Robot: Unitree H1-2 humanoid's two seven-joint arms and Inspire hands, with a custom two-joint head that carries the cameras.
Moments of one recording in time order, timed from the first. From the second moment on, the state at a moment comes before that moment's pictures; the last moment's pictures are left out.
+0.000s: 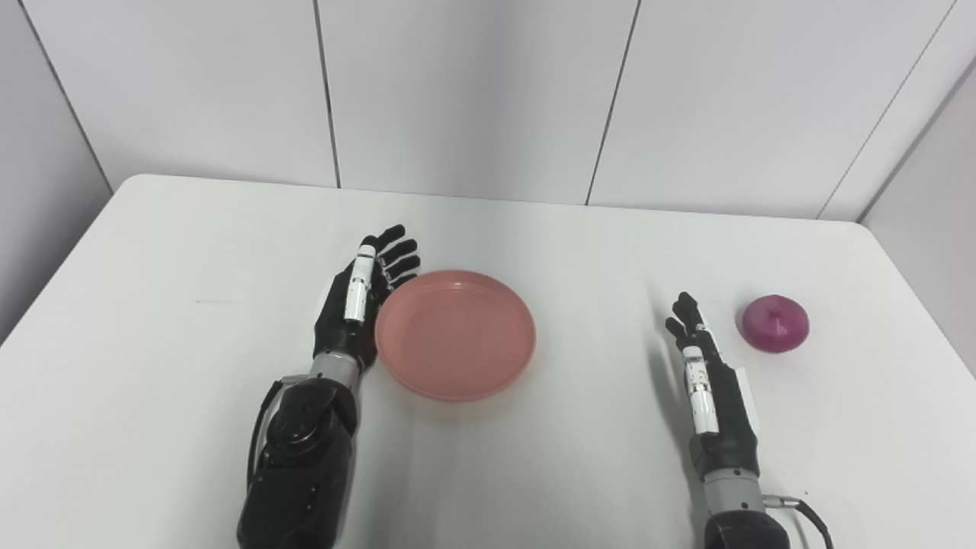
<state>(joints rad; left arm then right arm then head) -0.34 -0.09 0.07 0.28 -0.17 0.07 -0.03 -0.01 -0.04 -0.04 -0.07 -0.09 -0.05 -0.02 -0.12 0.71</state>
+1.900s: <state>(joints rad) -0.31 -0.13 -0.01 0.26 -0.14 0.05 -0.03 0.00 -0.06 -0.03 -0.09 -0.12 0.01 -0.02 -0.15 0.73</state>
